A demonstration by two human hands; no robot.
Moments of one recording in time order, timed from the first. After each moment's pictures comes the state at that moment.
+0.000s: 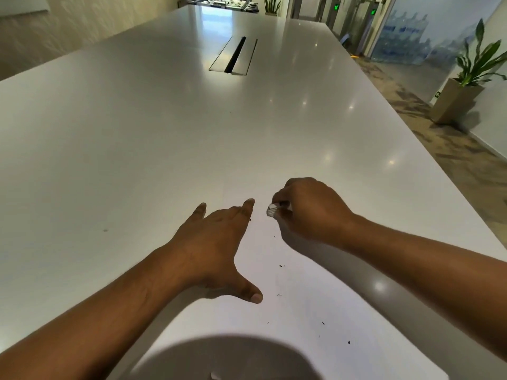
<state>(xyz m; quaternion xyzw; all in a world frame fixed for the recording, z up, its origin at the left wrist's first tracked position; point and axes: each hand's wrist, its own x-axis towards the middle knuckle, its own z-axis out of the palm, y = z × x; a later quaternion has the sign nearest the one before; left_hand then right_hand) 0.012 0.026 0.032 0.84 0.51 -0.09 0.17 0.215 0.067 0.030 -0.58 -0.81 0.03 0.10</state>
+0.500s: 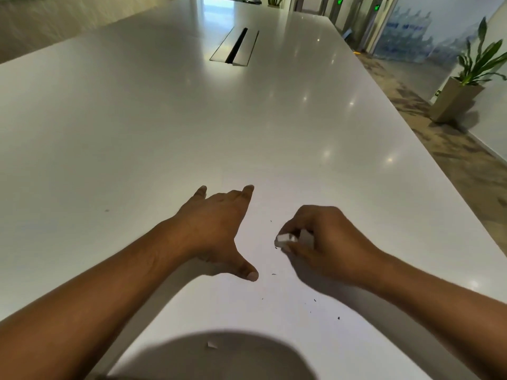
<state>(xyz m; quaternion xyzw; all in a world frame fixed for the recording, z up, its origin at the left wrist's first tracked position) 0.018 0.027 0.037 0.84 0.51 -0.11 0.16 0.236 -0.012 0.030 -0.56 -0.79 0.20 0.16</state>
